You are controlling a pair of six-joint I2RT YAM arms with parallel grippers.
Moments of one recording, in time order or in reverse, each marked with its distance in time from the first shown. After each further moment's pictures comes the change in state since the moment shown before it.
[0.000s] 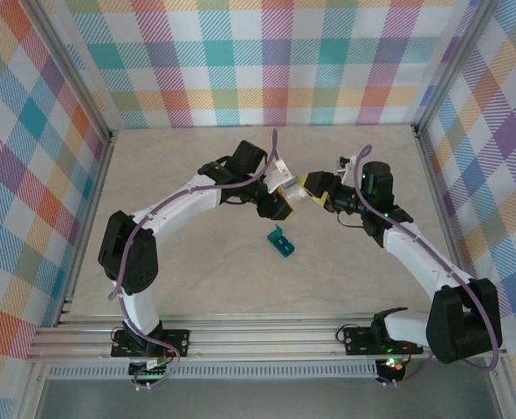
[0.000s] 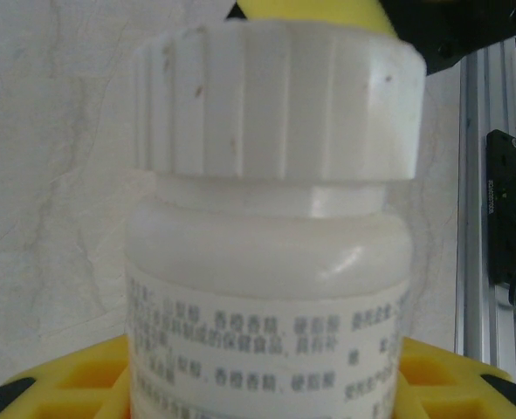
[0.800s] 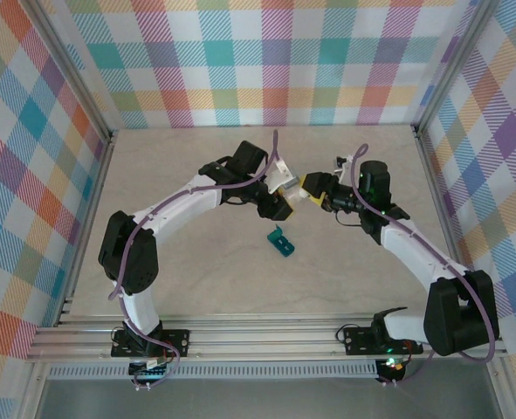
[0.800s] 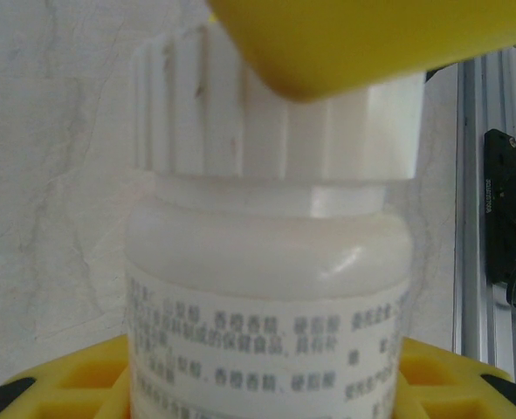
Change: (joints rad) left arm -0.004 0.000 0.003 0.000 0.001 0.000; right arm 0.000 0.048 0.013 0.034 -0.048 0.000
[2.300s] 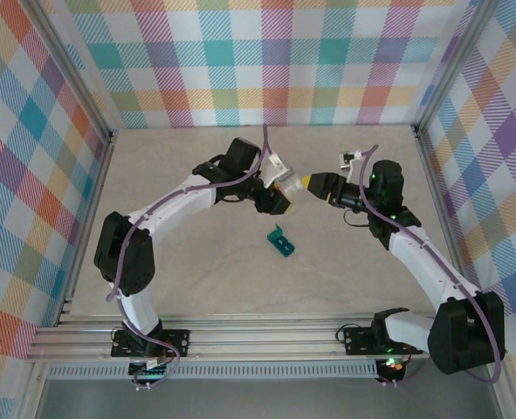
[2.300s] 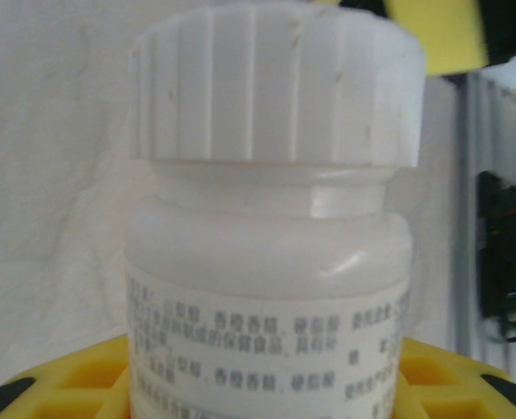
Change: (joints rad) left arm 0.040 -0.026 -0.046 0.090 0.010 -0.074; right arm -0.043 -0.108 0.002 -0.019 -0.057 -0.136
